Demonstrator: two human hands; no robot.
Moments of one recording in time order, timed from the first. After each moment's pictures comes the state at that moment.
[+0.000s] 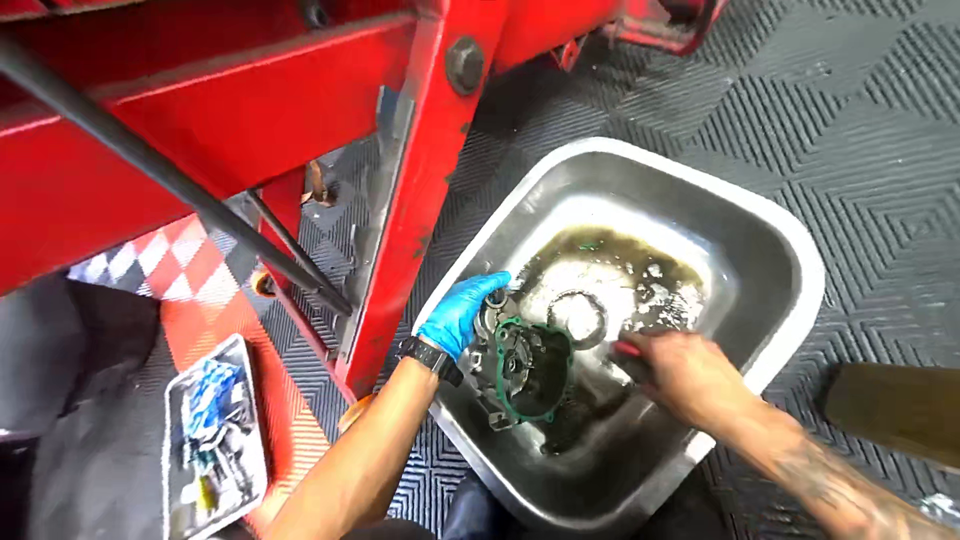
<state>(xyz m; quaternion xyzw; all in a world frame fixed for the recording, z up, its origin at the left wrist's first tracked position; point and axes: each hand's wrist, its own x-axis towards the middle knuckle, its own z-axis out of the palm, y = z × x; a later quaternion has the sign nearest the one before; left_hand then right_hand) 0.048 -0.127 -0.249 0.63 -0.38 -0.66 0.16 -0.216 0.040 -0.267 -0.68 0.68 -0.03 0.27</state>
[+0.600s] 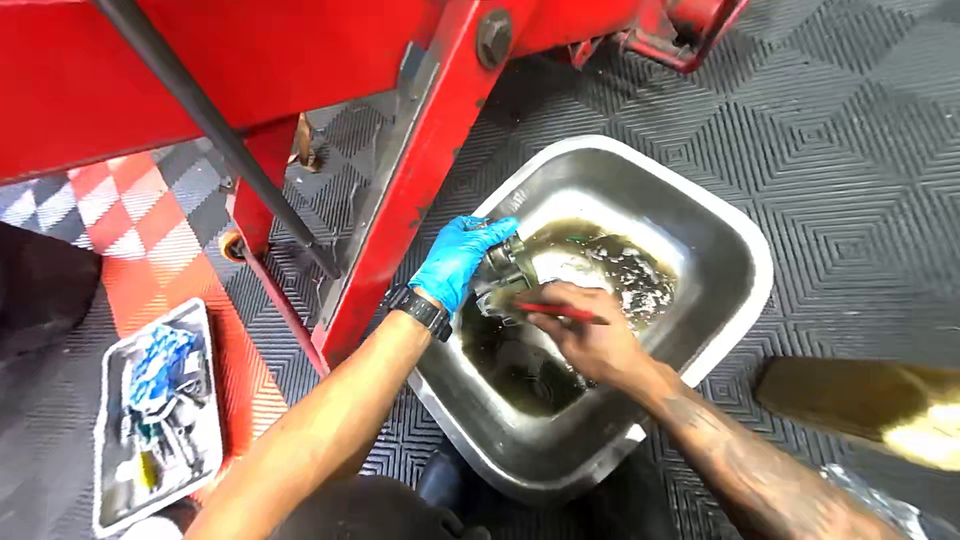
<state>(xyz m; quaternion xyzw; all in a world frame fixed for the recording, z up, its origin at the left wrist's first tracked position) 0.023 -0.131 -0.200 0.63 -0.47 -0.57 0.23 -0.162 0.012 -0.245 -0.70 0.52 -0.39 0.29</state>
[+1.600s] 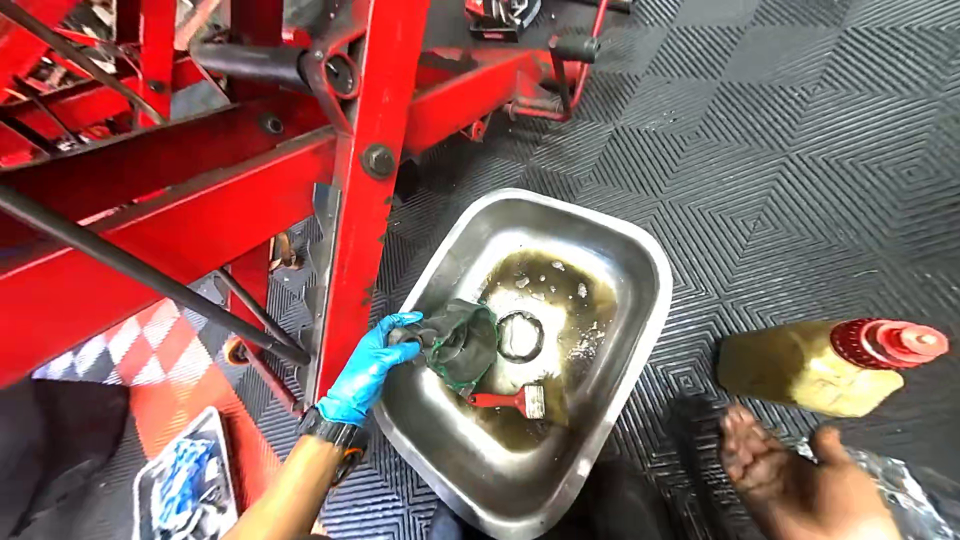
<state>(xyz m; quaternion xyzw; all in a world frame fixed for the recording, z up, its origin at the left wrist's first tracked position) 0.094 -0.099 -0.202 0.53 -0.61 -0.56 0.19 -0.294 0.221 -0.244 0.28 0.49 -0.67 0.48</state>
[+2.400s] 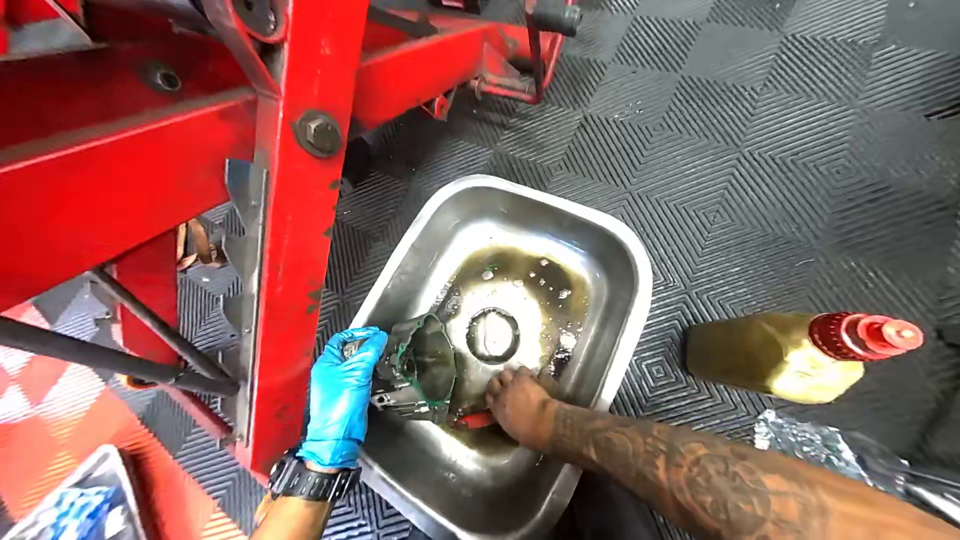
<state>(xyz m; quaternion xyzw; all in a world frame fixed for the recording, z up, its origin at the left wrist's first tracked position) 0.051 -0.076 -0.212 0.67 -0.53 -0.42 0.30 -0.138 0.033 -0.310 -0.75 0.50 0.19 0.40</state>
